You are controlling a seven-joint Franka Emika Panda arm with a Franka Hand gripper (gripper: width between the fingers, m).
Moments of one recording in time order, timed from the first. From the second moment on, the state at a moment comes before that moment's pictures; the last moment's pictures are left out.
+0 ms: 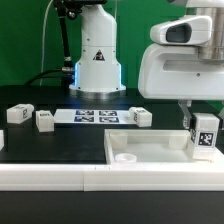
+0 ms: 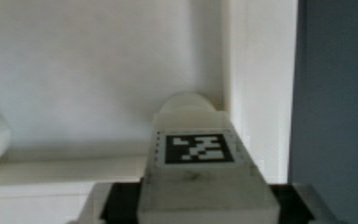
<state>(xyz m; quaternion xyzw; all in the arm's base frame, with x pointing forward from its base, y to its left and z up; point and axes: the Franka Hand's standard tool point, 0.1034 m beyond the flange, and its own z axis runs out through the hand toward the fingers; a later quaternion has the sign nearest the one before) 0.623 0.123 0.077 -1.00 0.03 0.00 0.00</state>
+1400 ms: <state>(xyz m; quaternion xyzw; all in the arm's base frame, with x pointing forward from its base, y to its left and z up) 0.622 0.125 0.076 -0.79 0.61 0.01 0.02</state>
